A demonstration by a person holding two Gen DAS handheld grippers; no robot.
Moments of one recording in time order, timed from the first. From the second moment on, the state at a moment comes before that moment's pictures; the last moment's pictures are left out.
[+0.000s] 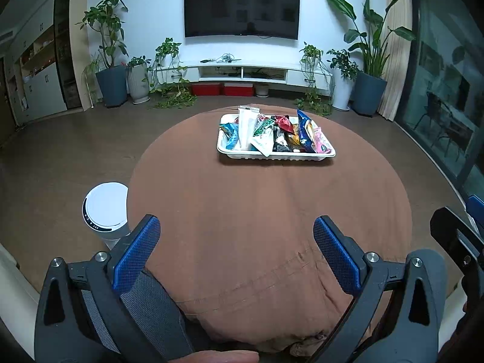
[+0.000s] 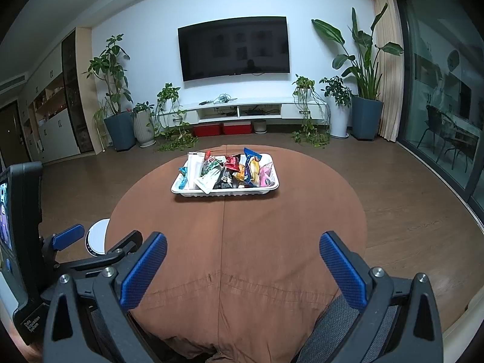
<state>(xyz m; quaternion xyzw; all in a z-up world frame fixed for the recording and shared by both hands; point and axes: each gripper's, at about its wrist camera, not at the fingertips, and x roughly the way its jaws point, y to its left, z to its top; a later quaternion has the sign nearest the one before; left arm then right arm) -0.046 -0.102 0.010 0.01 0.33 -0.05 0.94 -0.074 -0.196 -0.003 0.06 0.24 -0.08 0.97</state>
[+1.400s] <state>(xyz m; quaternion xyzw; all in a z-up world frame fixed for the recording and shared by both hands) -0.045 -0.104 0.008 0.01 0.33 -0.06 0.94 -0.075 -0.196 -0.002 0.06 0.25 -0.08 0.96</state>
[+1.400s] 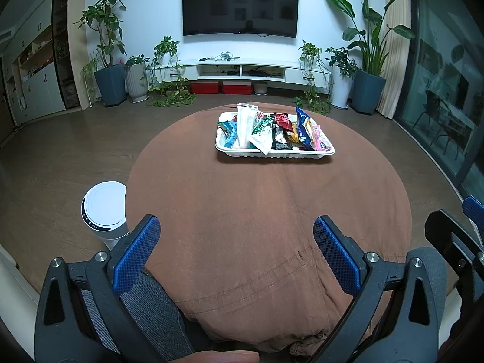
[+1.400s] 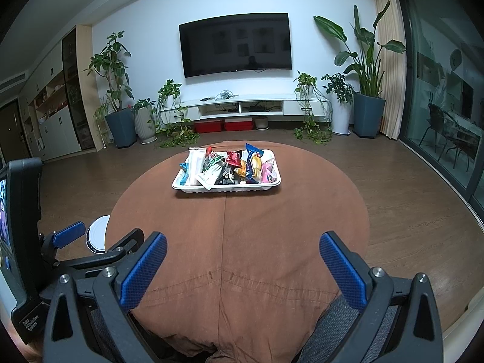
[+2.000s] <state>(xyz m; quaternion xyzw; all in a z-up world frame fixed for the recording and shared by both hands) -0.045 -0.103 0.009 0.01 0.33 -0.06 0.94 -0.076 -0.196 -0.001 0.06 0.25 -0.08 0.96</state>
